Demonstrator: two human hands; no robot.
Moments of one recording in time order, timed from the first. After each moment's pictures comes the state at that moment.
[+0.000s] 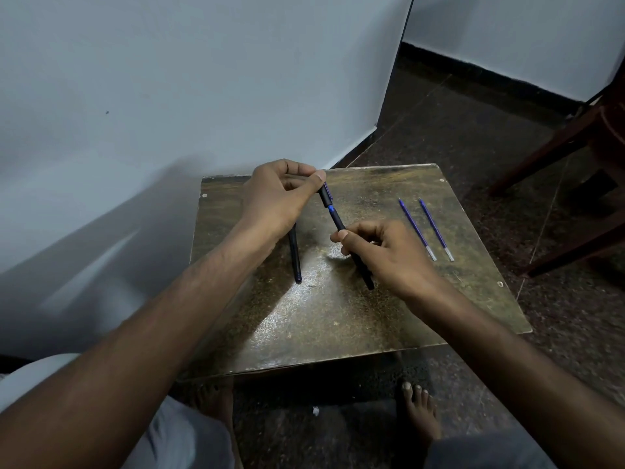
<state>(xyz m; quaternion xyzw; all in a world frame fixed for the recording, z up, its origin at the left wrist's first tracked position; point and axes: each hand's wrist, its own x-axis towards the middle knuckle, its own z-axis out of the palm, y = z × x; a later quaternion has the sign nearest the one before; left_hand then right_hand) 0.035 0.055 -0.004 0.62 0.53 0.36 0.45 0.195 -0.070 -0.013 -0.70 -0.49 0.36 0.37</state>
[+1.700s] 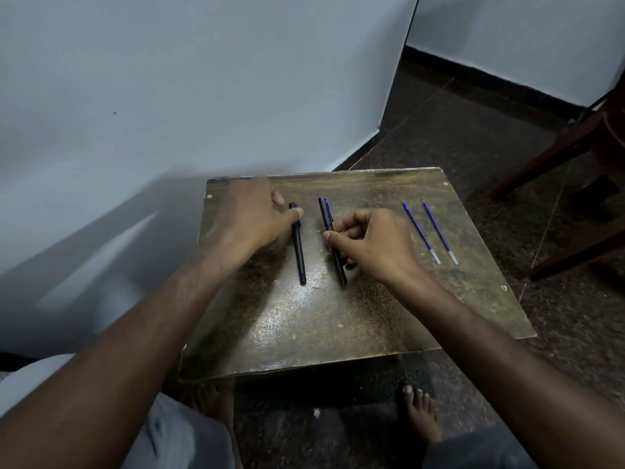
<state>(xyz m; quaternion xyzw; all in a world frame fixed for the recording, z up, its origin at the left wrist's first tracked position) -0.003 0.067 -0.006 0.78 0.57 0.16 0.20 0.181 -0.038 -0.022 -0.73 -0.50 0.29 0.37</state>
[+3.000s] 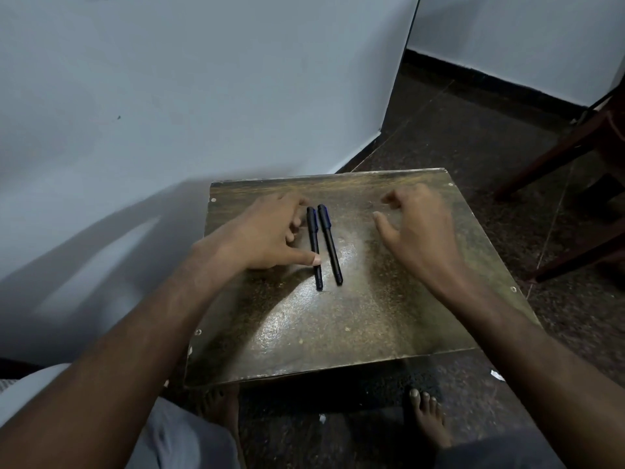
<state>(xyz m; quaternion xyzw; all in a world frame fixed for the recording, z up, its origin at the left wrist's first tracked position) -0.010 0.064 -0.004 0.88 0.41 0.02 0.23 0.221 -0.032 -0.016 -0.78 -0.58 -0.01 0.22</state>
